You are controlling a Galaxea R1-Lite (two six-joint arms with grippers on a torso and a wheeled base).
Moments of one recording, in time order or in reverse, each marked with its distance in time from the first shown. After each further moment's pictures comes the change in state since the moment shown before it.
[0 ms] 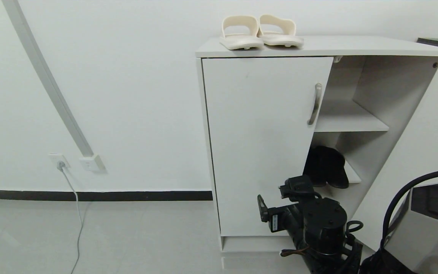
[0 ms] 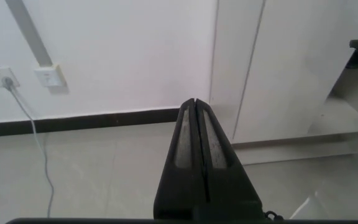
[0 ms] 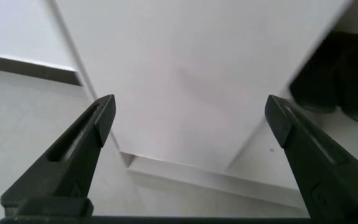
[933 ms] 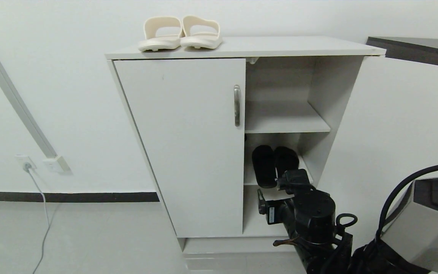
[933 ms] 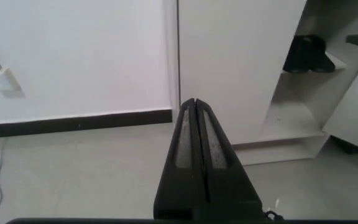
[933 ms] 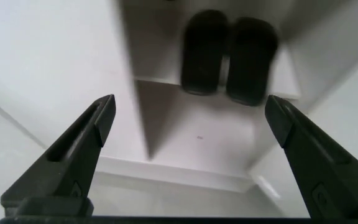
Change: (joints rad) left arm 0.000 0.000 0.000 0.000 0.000 0.000; right arm -0.016 -0.001 -0.082 0.102 -0.056 0.038
